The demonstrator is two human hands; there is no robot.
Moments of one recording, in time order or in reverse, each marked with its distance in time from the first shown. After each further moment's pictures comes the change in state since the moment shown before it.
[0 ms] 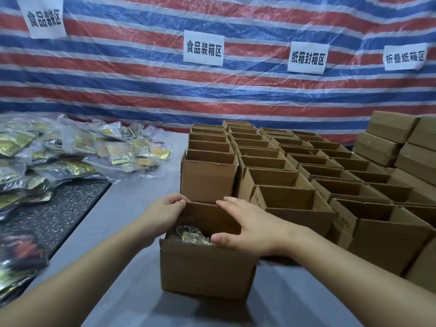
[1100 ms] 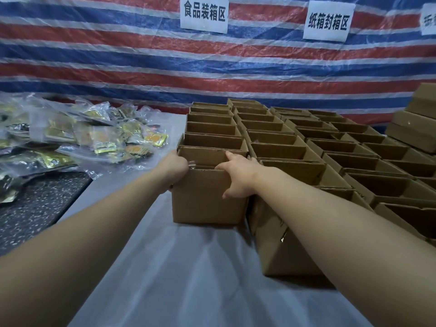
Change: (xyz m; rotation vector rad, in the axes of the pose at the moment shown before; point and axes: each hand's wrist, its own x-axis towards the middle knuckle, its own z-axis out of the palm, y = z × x) left_hand 0.186 0.012 0.011 0.137 0.116 -0.115; right_hand 0.182 0.066 -0.027 -0.281 0.004 0.161
